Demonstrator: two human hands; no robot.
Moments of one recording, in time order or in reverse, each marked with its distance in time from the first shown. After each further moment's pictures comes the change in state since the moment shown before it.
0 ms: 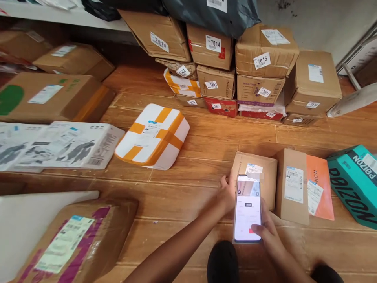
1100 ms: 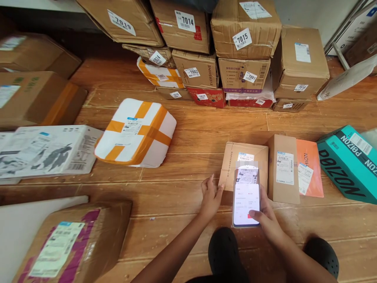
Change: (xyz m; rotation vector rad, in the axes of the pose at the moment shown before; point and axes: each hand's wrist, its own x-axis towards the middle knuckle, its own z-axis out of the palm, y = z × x) left_hand -0.043 -0.003 -0.019 -0.432 0.082 -0.351; right_hand -0.010 -0.016 -0.008 0.001 0.031 -0.065
